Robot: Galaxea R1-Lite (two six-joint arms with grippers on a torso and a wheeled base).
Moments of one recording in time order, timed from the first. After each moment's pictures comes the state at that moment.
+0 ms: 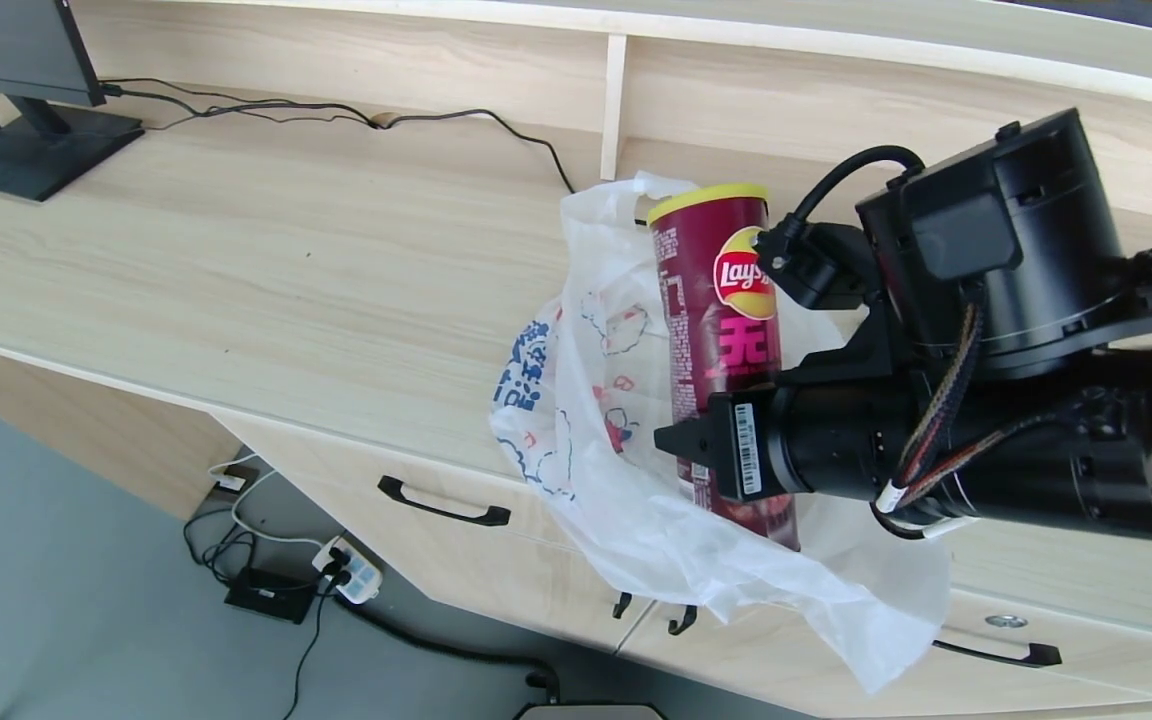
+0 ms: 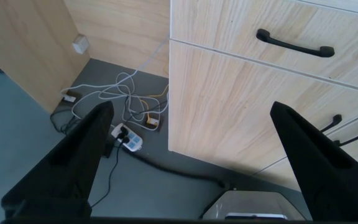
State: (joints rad) left arm 0.00 0.00 0.00 -0.03 0.00 0.02; right arm 0.87 1.62 -1.29 0.24 -0.29 0.37
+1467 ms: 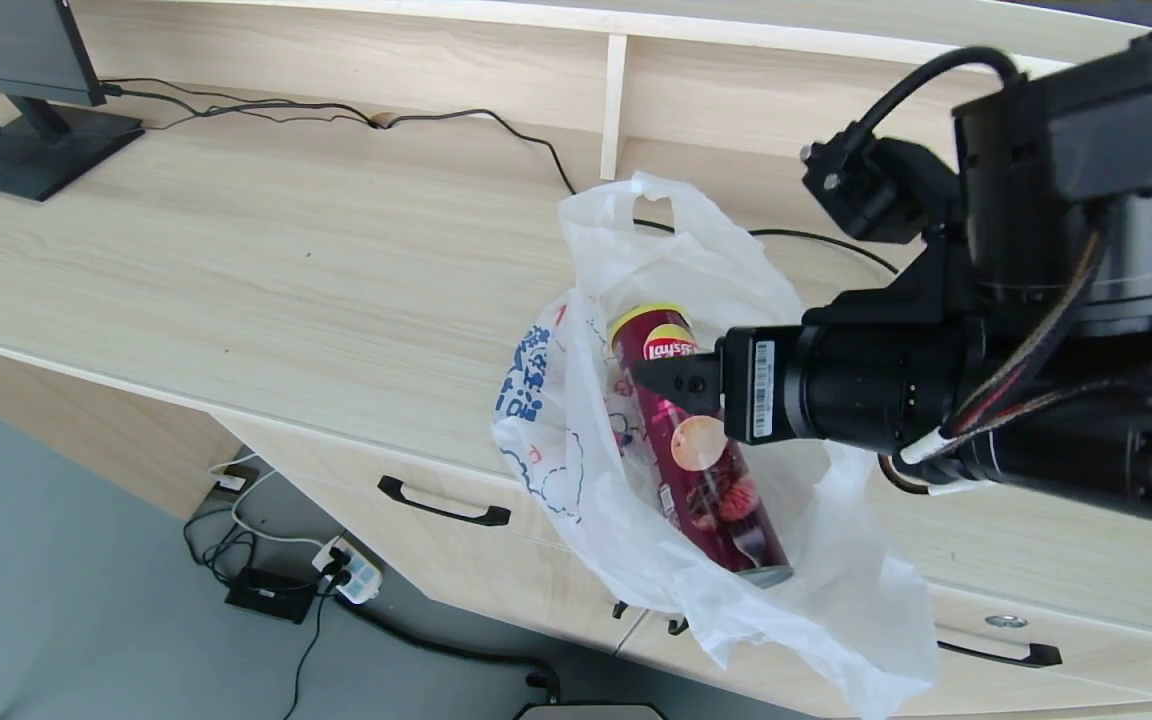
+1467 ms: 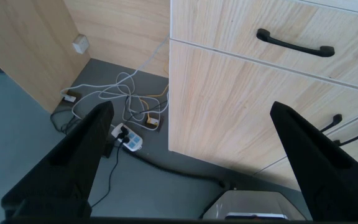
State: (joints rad) left arm 0.00 0.00 0.00 -0.03 0.00 0.02; right arm 0.90 1.58 -1.27 0.05 -0.40 0.31
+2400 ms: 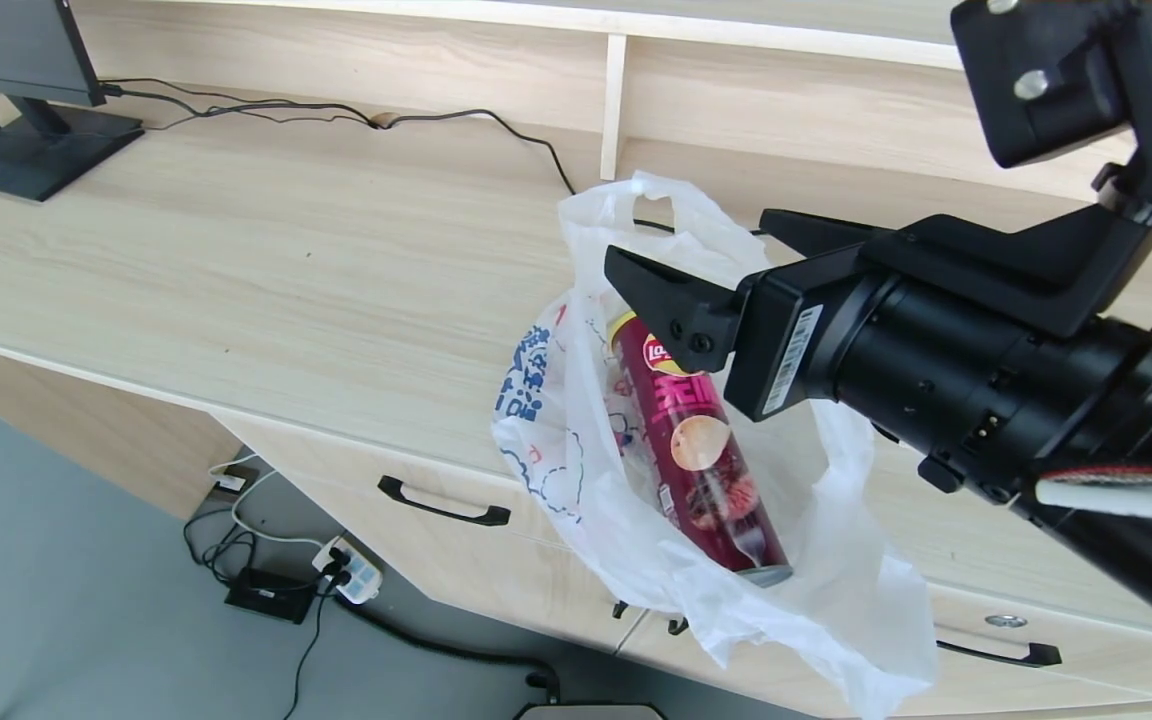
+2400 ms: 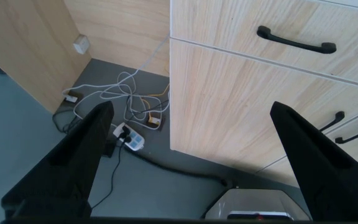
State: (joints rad) left arm 0.00 0.00 0.00 -0.02 0.00 0.04; right arm 1.01 1.51 -0.97 -0.71 -0.44 -0.10
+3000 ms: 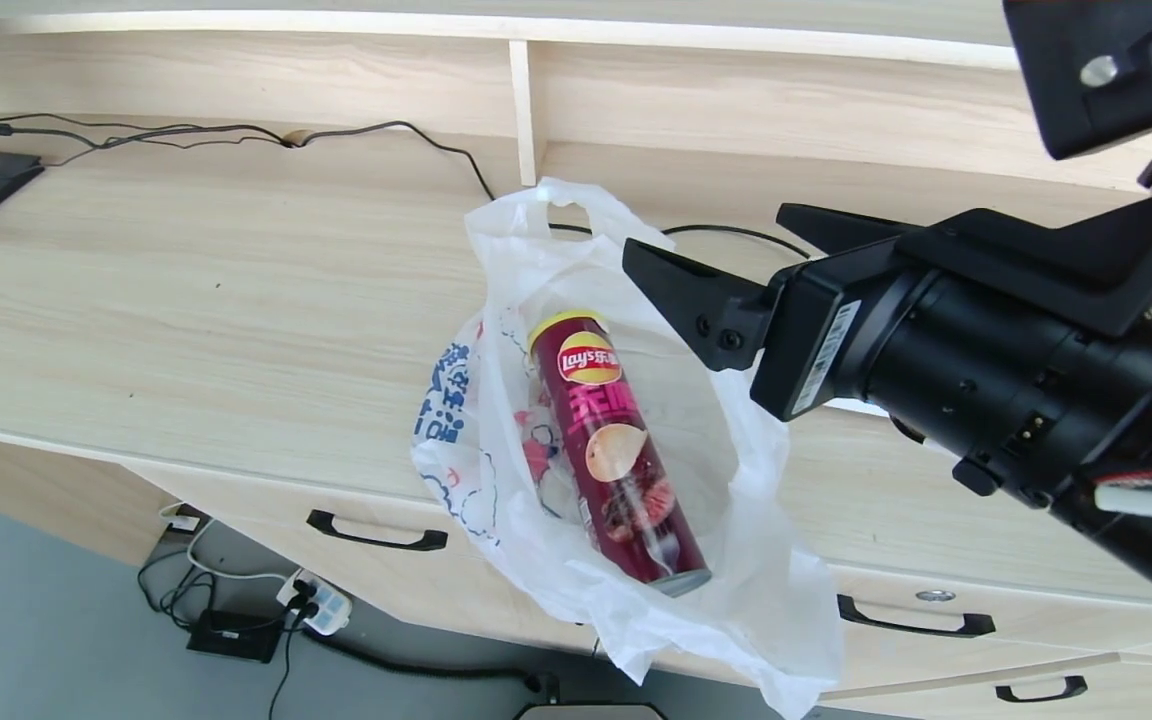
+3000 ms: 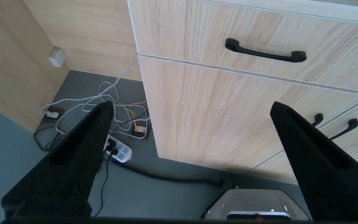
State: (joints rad) left arm 0.00 0.00 0.00 -0.02 0.00 0.04; right arm 1.01 1.48 -0.94 -0.72 -0.43 -0.10
